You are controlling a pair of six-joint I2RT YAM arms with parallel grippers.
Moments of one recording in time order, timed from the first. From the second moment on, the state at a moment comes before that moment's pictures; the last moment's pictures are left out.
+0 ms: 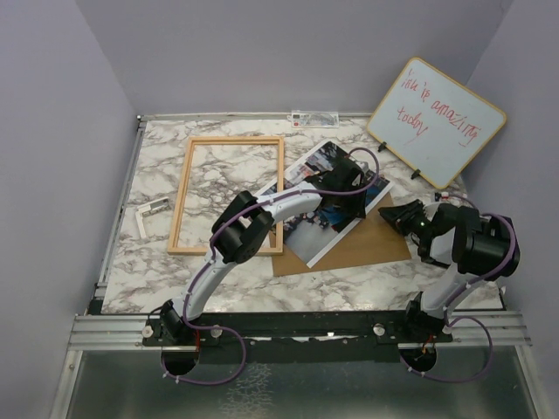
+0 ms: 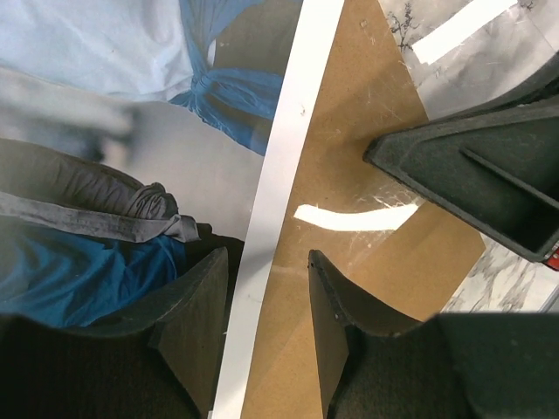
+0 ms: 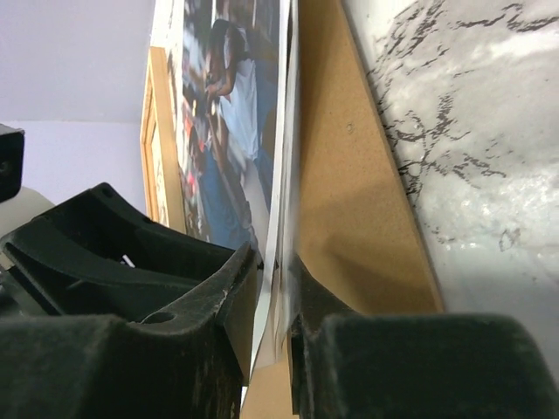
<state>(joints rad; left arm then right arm) -0.88 2.39 1.92 -0.32 0.23 -0.55 -0.33 1.72 0.33 0.93 -0.75 0.90</state>
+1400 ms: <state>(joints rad) -0.82 1.95 1.85 -0.56 0.07 -0.51 -0.29 0.69 0.43 0.35 -0.53 0.99</state>
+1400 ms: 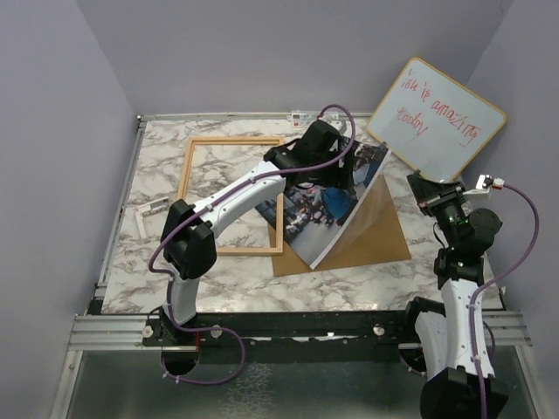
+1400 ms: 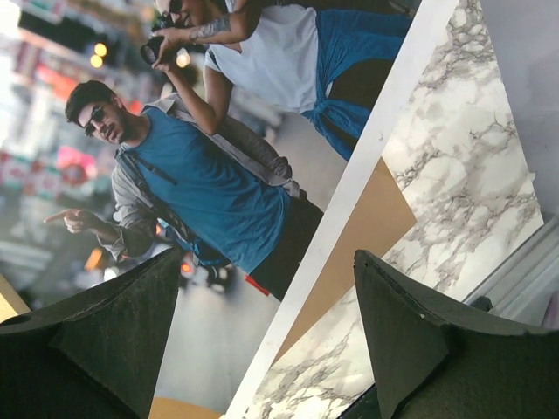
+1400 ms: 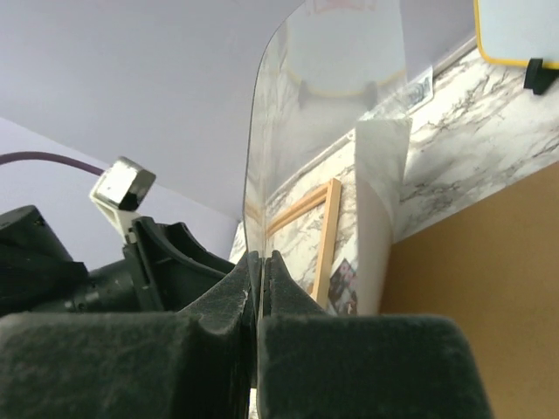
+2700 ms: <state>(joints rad) -0.50 1.87 1.94 -0.68 0.04 -0.50 -0.29 0.68 1.01 -0.11 -0.56 0.99</state>
